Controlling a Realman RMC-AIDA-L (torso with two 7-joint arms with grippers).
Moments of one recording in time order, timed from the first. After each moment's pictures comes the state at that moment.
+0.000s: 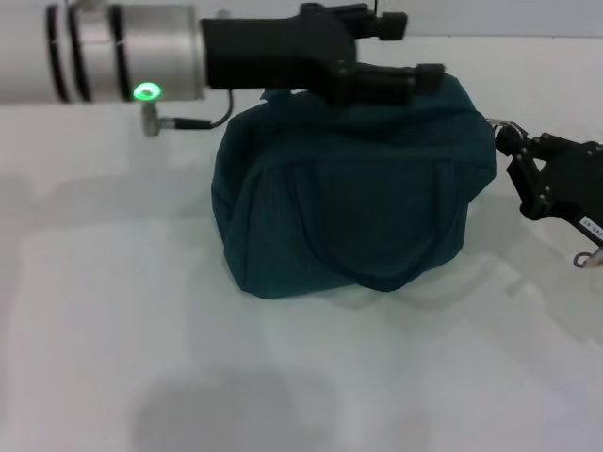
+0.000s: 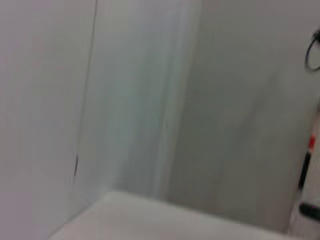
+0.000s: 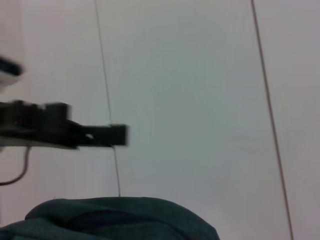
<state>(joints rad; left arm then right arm) -0.69 -2.08 1.11 0.86 1.60 1.44 -1.65 0.42 2.01 -1.94 -0.19 -0.10 -1.38 0.56</state>
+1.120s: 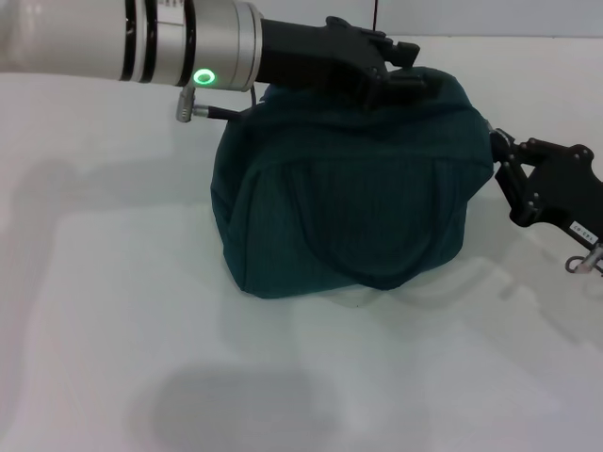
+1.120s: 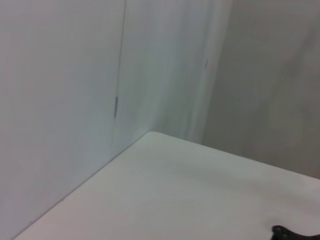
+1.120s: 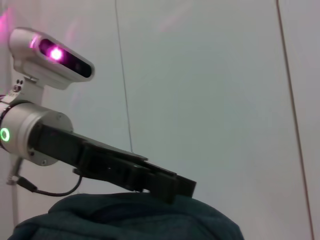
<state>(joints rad) -0.78 -2.09 1.21 0.87 1.78 1.24 -1.81 0.43 2.01 -1.94 -0.19 -0.13 -1.39 0.56</state>
